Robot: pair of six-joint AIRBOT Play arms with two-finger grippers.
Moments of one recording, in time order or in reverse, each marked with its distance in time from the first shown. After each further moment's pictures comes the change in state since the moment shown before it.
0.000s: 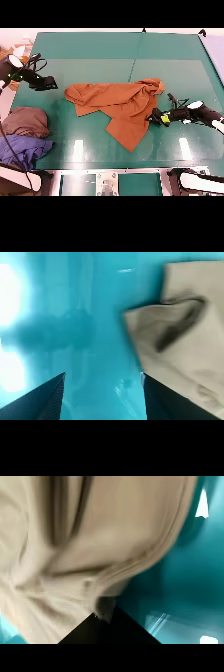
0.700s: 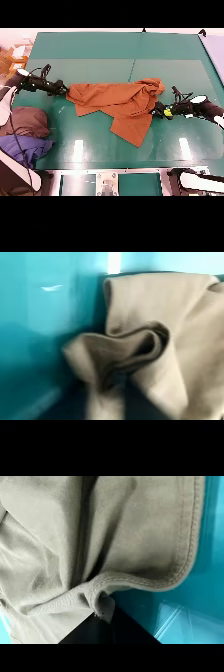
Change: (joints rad) left arm 0.029 -0.225 -0.007 -0.458 -0.037 0.203; right arm -0.008 -0.003 0.079 0.008 -0.005 -0.008
